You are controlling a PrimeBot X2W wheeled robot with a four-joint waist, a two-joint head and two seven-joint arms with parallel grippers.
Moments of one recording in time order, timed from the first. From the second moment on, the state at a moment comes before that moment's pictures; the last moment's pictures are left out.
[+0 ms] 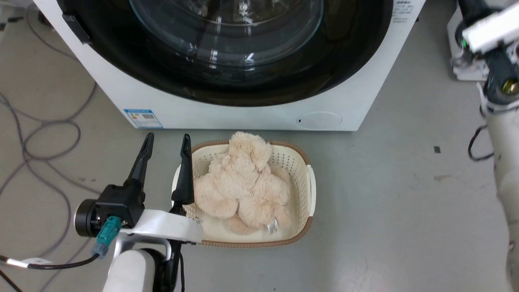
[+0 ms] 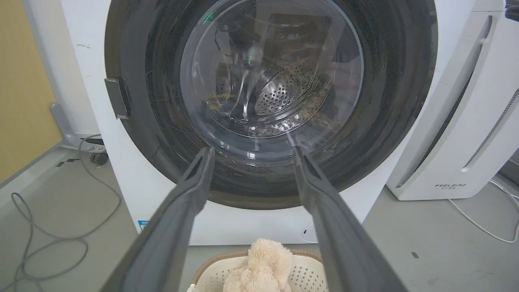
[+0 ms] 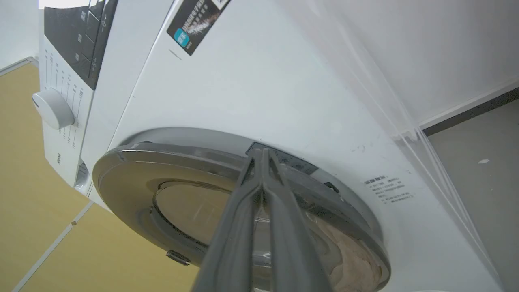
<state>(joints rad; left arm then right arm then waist) -0.19 0.05 -0.09 0.00 -0.15 0.00 -0.17 -1.01 -0.22 0.09 0.67 1.07 0.13 0.10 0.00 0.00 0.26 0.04</state>
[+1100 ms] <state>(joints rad) -0.31 0.05 -0.14 -0.03 -0.22 0.01 -0.24 -1.67 -0.26 0.43 1.16 1.23 0.13 0.63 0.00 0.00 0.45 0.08</state>
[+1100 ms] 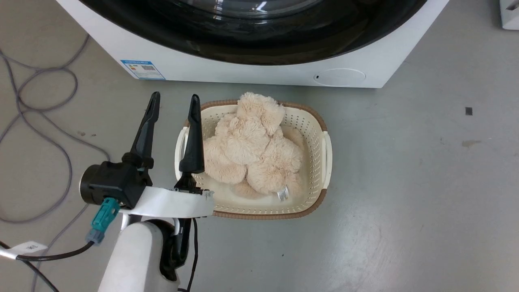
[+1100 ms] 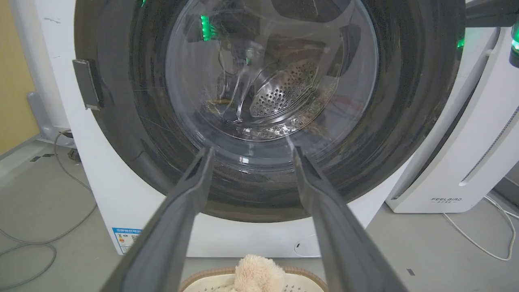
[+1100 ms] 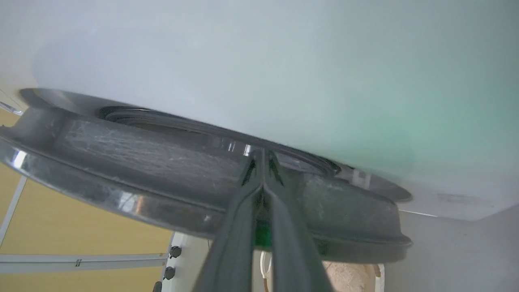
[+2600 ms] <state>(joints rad) -0.15 0.05 -0.15 0.16 -0.15 -0.01 -0.26 -1.07 -0.18 0.49 0.83 1.46 0.13 0.95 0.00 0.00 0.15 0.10</state>
